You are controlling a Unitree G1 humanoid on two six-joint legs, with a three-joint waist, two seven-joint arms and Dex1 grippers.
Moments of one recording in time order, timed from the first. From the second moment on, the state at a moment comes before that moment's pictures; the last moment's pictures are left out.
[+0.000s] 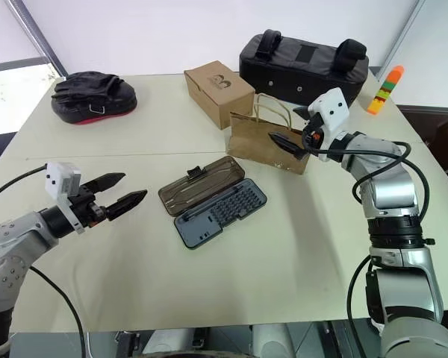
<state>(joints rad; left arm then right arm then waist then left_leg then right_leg) -0.04 0.65 0.33 -0.40 -0.69 0.62 -0.67 -0.69 -0.64 -0.06 0.18 0.29 0.35 0.77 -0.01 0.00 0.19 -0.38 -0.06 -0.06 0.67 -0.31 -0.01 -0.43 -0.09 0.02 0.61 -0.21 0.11</state>
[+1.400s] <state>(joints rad) -0.16 0.66 0.13 -0.47 -0.77 0.69 -0.76 -0.86 -0.89 -0.19 0.90 0.06 -0.05 0.44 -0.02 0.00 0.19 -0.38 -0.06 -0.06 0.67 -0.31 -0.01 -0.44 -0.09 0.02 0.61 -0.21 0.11</state>
